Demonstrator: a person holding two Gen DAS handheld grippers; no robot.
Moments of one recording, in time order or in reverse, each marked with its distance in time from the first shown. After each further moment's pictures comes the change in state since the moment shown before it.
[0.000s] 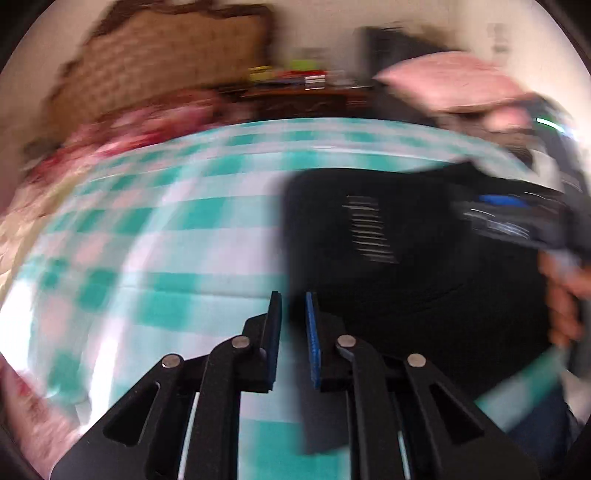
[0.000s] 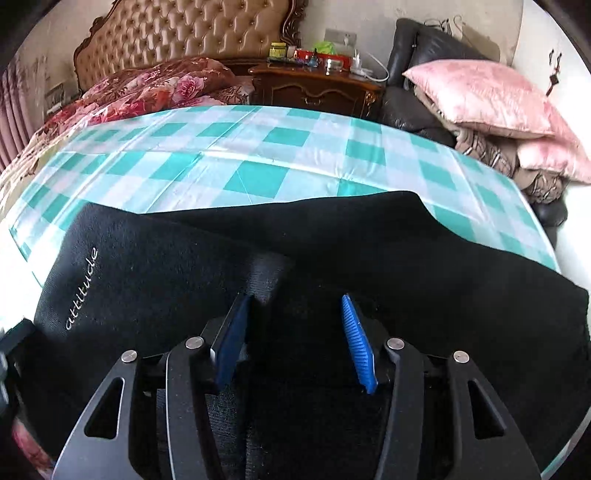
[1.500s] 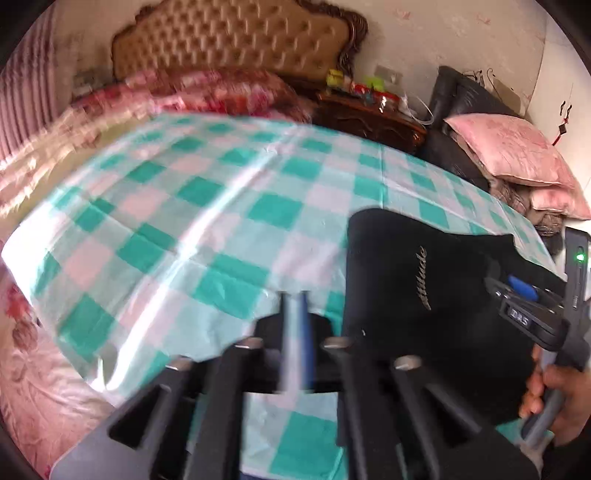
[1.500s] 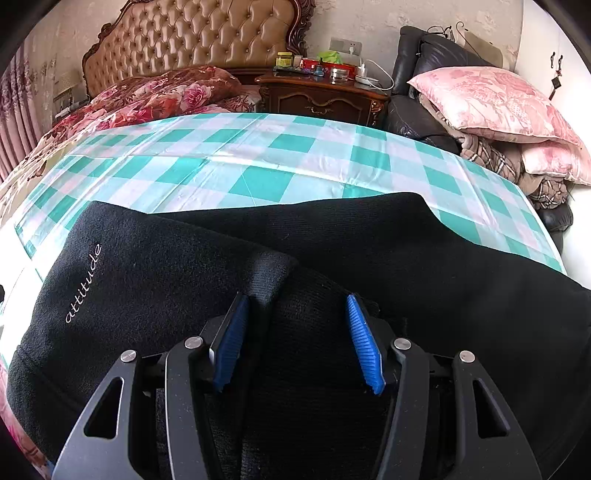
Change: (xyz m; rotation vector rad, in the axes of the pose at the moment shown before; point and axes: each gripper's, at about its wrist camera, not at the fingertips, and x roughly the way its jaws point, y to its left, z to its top) left arm -0.014 0.044 0.002 -0.280 0.035 -0.075; right arm 0.003 -0.004 -0.006 -0.001 -0.040 0.033
